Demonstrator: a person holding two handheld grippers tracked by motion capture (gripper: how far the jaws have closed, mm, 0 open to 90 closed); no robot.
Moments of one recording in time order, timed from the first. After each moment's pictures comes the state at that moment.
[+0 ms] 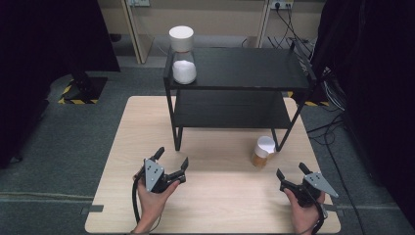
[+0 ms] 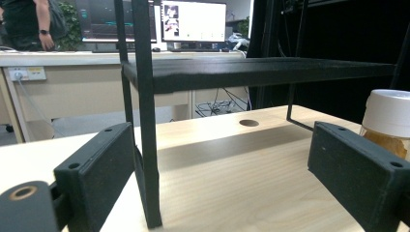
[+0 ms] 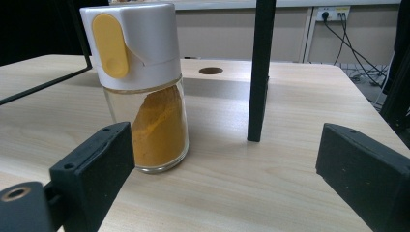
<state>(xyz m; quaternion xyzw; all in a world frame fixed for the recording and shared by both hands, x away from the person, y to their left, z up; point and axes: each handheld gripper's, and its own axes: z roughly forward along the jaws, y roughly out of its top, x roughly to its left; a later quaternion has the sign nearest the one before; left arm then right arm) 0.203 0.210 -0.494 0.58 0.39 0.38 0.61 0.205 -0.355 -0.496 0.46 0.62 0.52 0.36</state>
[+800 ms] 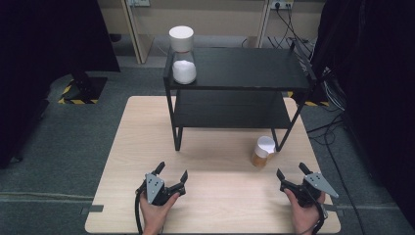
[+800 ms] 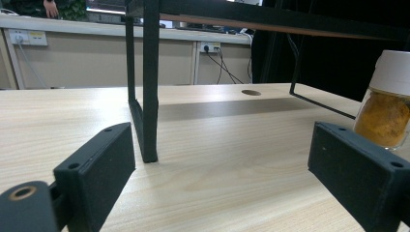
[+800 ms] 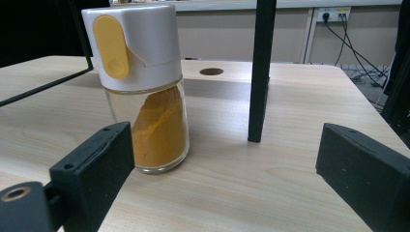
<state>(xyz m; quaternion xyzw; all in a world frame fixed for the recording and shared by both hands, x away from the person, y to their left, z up) 0.191 0.209 -0.529 0.58 0.43 0.36 0.59 0.205 -0.356 -0.496 0.46 0.62 0.52 0.36</state>
